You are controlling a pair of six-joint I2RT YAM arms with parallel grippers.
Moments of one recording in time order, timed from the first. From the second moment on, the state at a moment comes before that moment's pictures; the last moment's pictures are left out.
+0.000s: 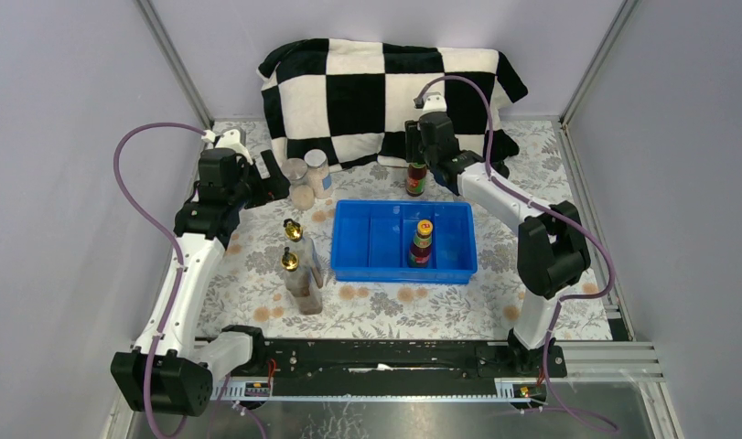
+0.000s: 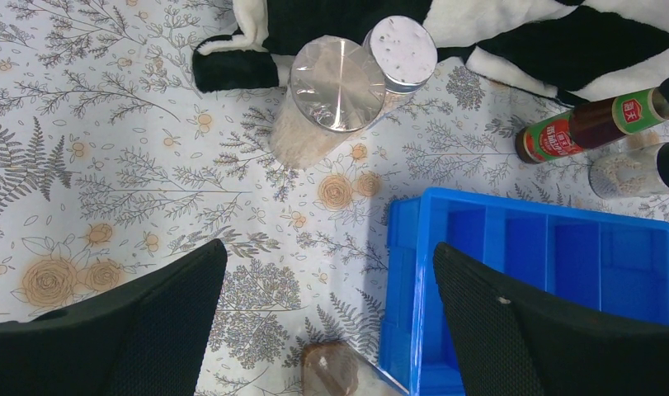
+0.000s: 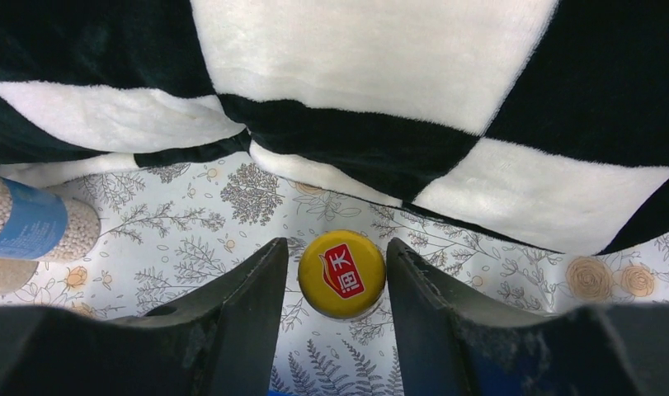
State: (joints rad) left arm -0.07 1.08 1.08 -0.55 0.06 -0.32; right arm 0.50 1.83 1.45 -0.09 0.27 0.16
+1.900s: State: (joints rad) left arm -0.07 1.08 1.06 -0.54 0.06 -0.31; right arm 0.49 1.88 1.50 -0.15 0.27 0.15
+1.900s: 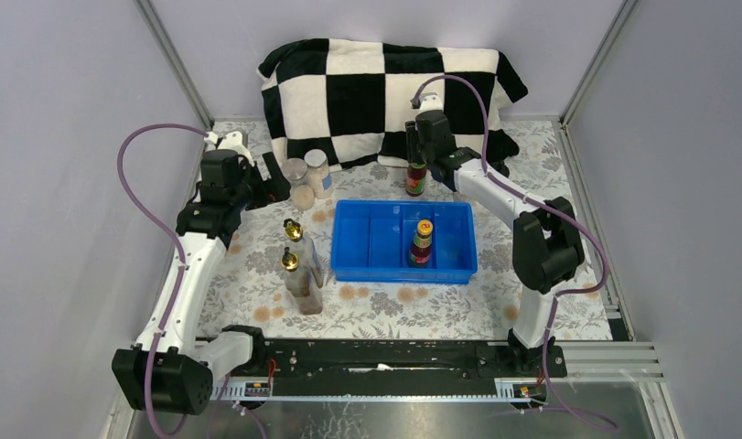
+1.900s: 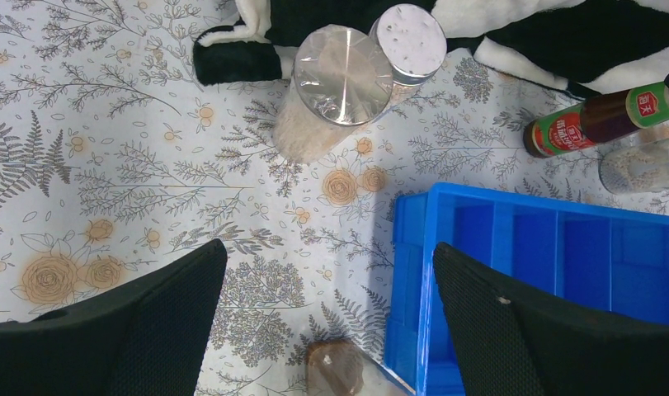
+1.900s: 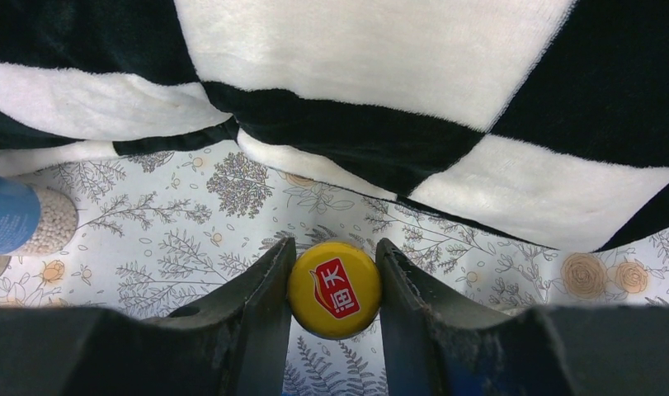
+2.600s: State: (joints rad) left arm -0.07 1.09 1.06 -0.54 0.06 -0.31; right arm 0.49 1.74 1.61 -0.34 0.27 0.11
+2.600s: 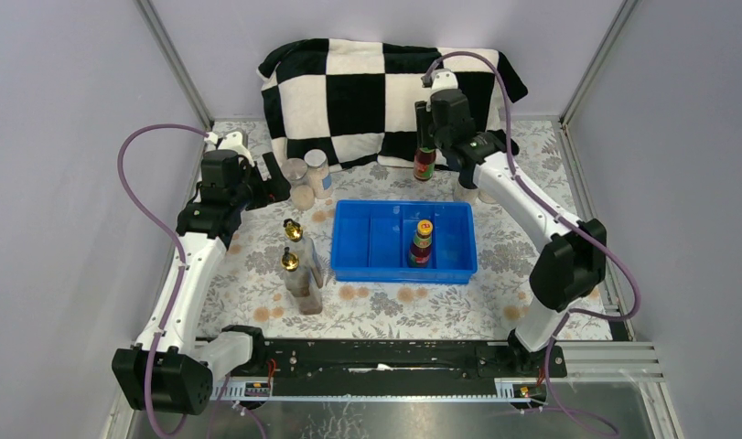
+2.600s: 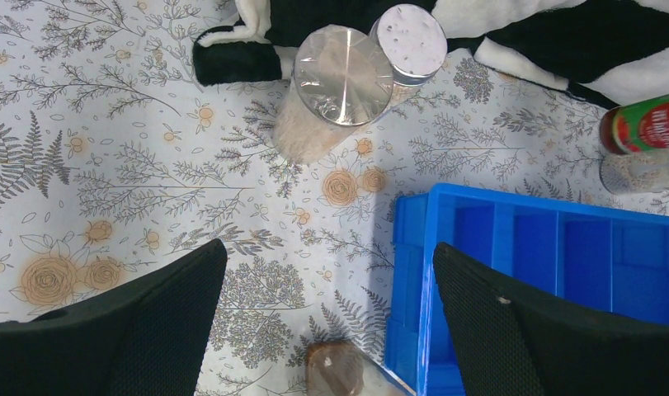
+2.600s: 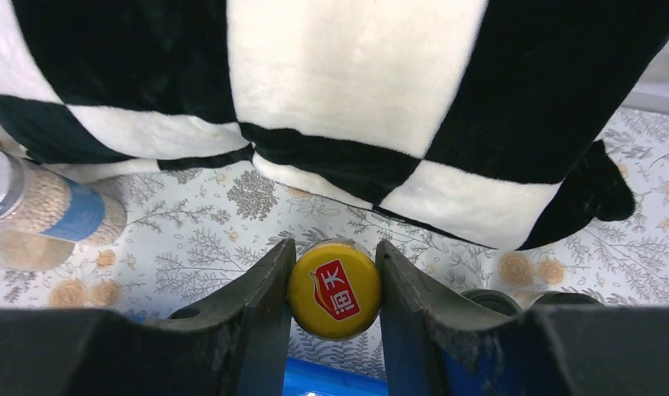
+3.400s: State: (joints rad) left arm -0.07 1.09 1.06 -0.54 0.06 -0.31; right arm 0.49 1.59 1.83 -0.69 0.21 0.10
